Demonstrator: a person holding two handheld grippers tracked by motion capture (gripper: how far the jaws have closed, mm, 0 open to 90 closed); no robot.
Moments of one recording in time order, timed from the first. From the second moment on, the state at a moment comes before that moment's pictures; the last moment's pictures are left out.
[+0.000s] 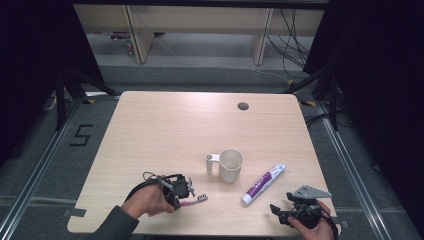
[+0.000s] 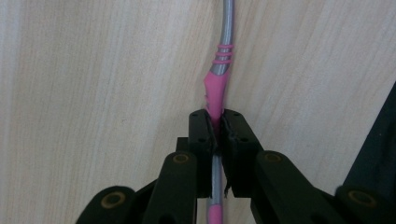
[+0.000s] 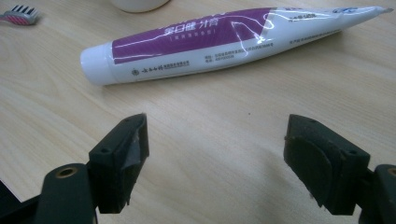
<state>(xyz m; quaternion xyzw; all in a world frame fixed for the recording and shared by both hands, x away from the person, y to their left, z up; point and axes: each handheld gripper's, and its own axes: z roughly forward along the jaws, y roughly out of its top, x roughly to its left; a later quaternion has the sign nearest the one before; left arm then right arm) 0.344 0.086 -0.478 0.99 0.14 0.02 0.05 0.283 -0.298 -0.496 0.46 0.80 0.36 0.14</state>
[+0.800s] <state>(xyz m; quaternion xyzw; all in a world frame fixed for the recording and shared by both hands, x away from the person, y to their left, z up) 0.343 0.114 -0.441 0.97 0.16 0.05 0.18 0.282 -0.302 -0.493 0.48 0.79 0.36 0.14</state>
